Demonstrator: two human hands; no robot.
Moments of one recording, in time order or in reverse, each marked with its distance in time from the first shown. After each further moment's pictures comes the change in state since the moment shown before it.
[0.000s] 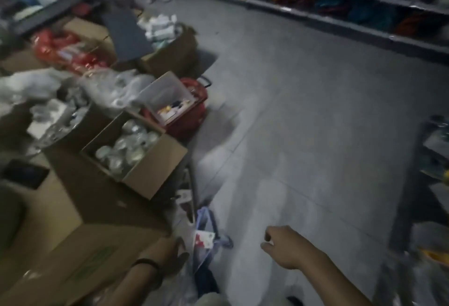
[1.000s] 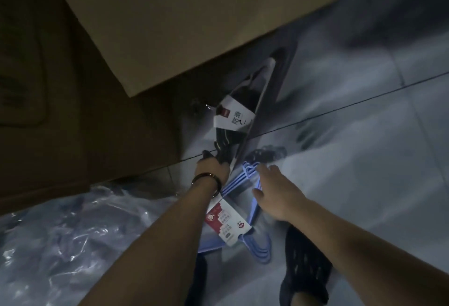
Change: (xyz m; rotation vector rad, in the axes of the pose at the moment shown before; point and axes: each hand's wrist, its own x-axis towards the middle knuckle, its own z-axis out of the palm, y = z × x) left_hand 0.615 -0.167 0.396 -1.194 -0.055 -0.896; right_hand 0.756 -0.081 0.280 -0.531 -0.311 -0.326
